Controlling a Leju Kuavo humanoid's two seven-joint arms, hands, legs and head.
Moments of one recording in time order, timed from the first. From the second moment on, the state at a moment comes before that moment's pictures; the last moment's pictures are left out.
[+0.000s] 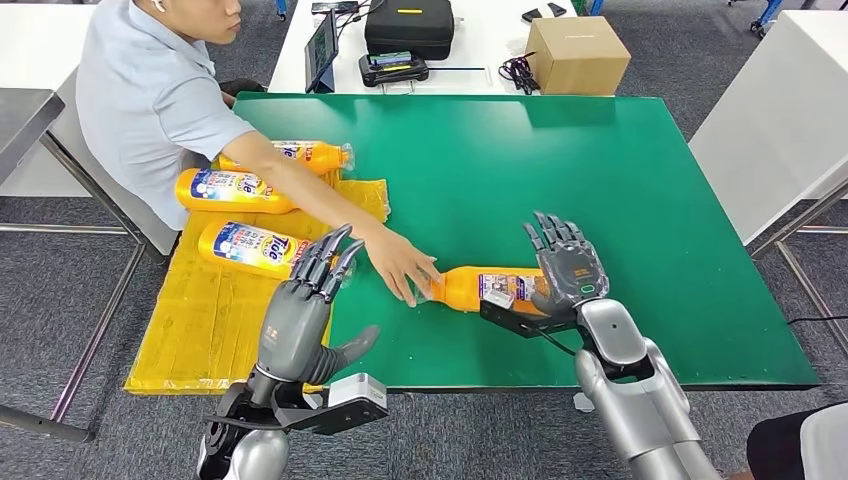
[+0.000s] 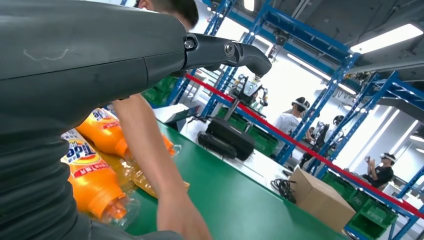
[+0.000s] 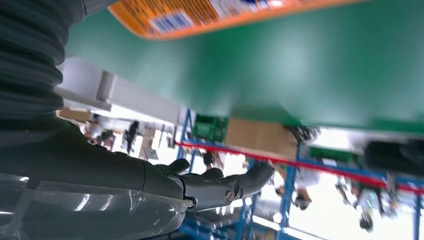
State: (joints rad) left arm 0.01 -0.29 -0.28 -1.65 -1.11 0.32 -0.33; right arm -0.32 -0.16 0.31 -1.21 1.29 -0.09 -0.14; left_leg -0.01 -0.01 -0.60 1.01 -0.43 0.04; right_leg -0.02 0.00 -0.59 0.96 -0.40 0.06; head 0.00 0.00
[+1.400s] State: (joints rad) left arm 0.00 -0.31 -0.31 -1.60 -1.10 0.29 -0.35; right arm -0.42 -0.20 0.48 -0.98 1.10 0.01 -0.12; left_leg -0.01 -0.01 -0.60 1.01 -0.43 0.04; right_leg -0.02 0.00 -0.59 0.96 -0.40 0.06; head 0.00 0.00
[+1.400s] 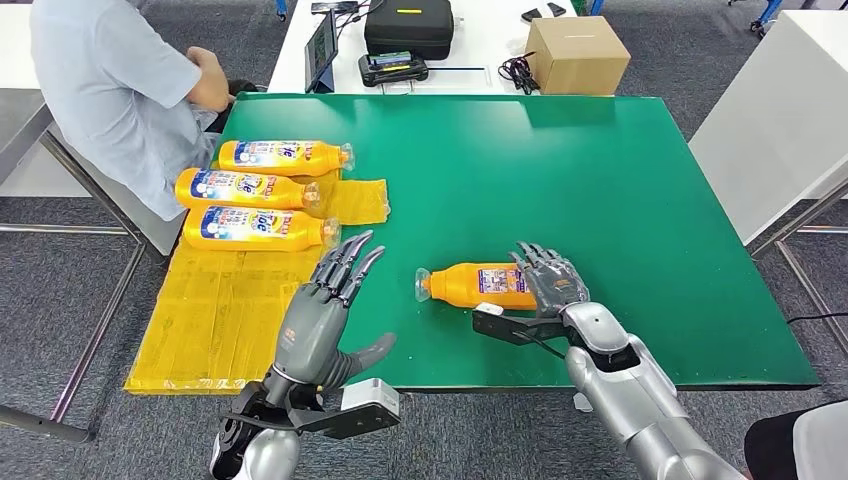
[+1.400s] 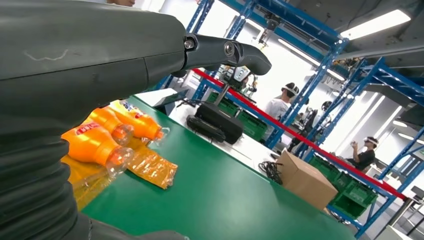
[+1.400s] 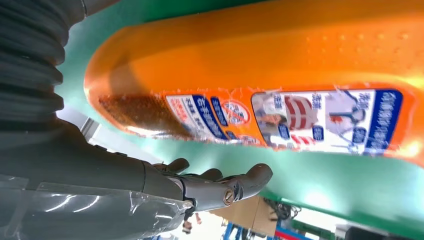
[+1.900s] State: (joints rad) left arm -0.03 -0.30 -0.33 -1.57 -1.08 0.29 -0.36; right arm -0.53 -0.19 0.47 -0.79 1.06 0.08 -0.16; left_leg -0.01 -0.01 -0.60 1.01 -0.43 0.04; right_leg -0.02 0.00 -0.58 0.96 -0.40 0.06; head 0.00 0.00
